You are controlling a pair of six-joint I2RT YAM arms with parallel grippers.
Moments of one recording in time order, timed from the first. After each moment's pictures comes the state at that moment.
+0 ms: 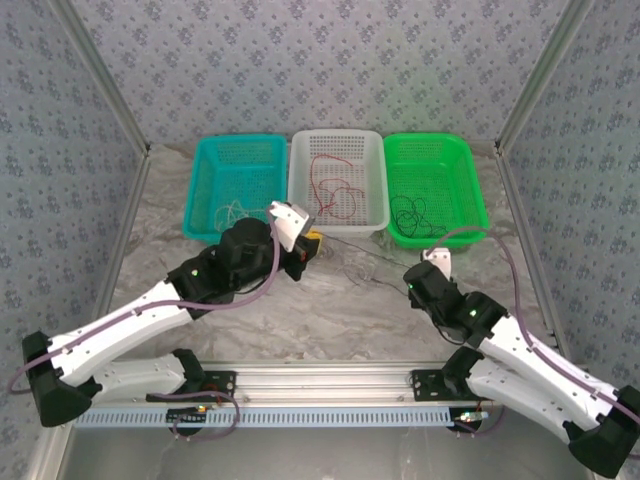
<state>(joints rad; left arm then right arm) -0.99 1.03 0.99 -0.29 -0.11 -0.17 0.75 0.71 0.61 -0.84 0.54 0.59</state>
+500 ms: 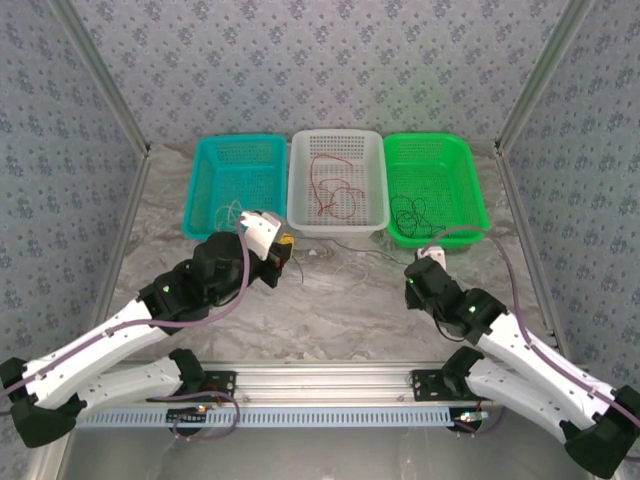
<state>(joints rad) -0.97 0.87 0.92 -0.39 -0.23 -0.16 0.72 0.76 0.63 -0.82 0.42 0.51</state>
